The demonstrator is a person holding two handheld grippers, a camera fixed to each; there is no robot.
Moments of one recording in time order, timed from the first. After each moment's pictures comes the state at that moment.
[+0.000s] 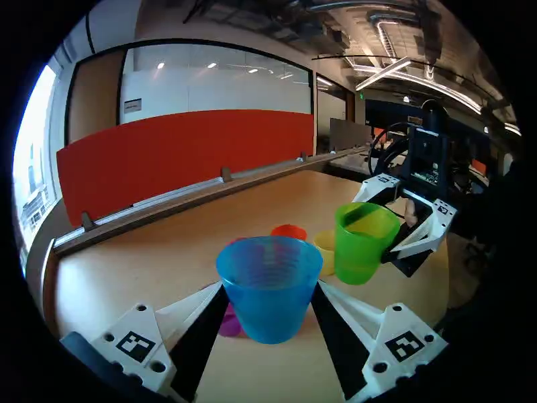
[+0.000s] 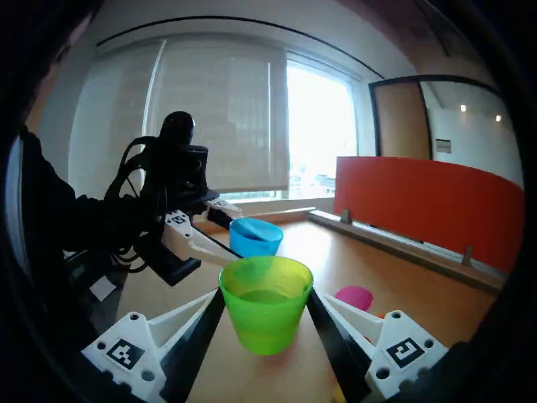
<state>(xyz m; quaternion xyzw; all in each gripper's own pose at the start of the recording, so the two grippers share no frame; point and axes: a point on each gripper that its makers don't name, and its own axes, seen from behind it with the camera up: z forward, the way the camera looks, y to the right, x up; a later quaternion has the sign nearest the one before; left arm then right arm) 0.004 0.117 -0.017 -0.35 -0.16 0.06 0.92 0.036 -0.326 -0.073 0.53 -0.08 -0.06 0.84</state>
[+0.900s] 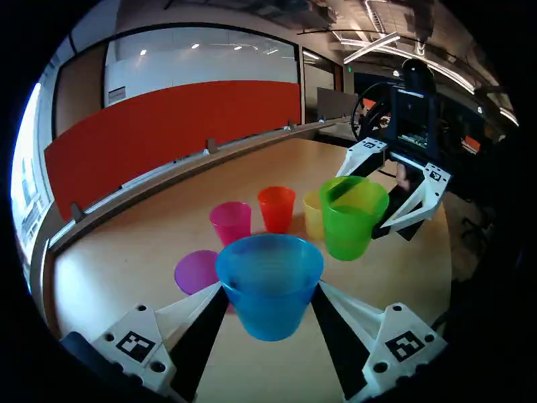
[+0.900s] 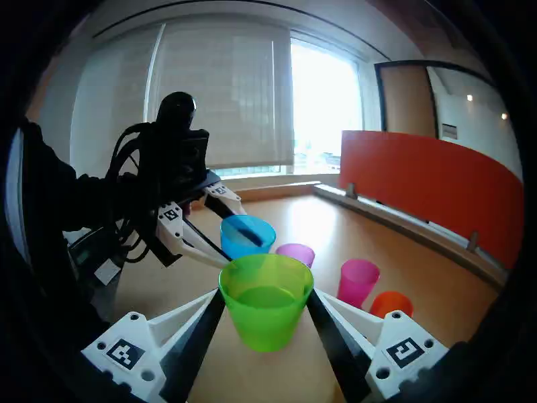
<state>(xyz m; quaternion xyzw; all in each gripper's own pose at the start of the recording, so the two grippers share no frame) -0.048 0.122 -0.036 -0.37 -0.21 0.11 0.90 -0.003 -0.314 -0.076 0.54 -0.13 -0.10 0.83</state>
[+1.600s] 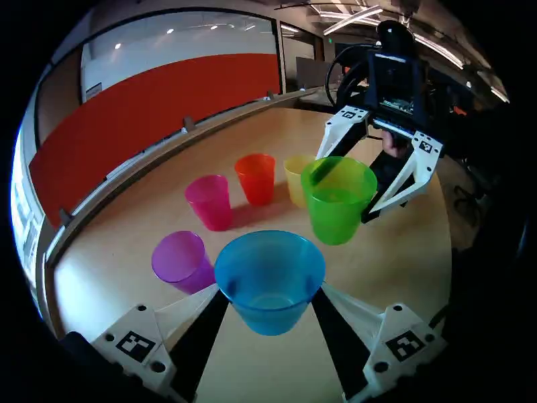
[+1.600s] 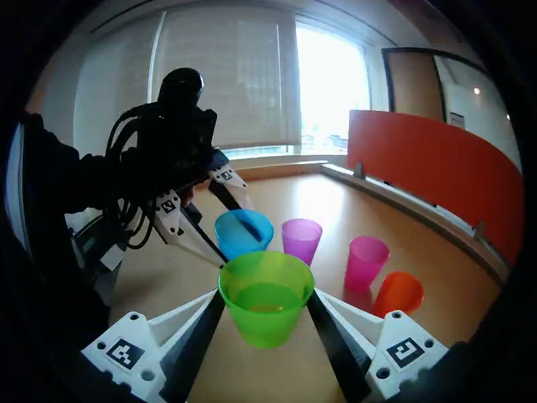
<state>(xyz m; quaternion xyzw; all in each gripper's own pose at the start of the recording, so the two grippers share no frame) -0.080 0.130 -0.051 -0.40 -0.26 0.17 0.86 -0.034 -0.307 -0.082 0.55 -0.18 -0.12 0.81</state>
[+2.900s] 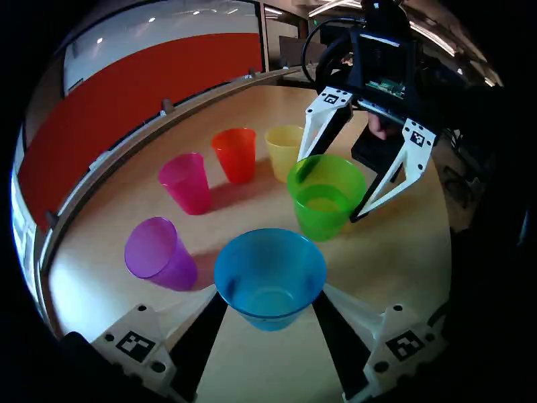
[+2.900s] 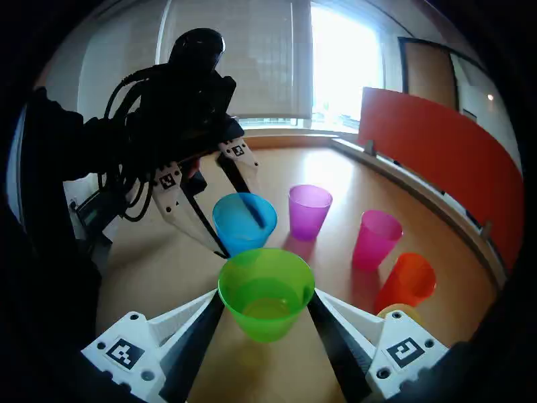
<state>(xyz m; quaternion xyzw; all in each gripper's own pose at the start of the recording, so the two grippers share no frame) -0.114 0.139 -0.057 -0.43 -0.31 0.20 0.83 -0.077 -0.299 -0.082 0.55 -0.22 -0.18 0.78</state>
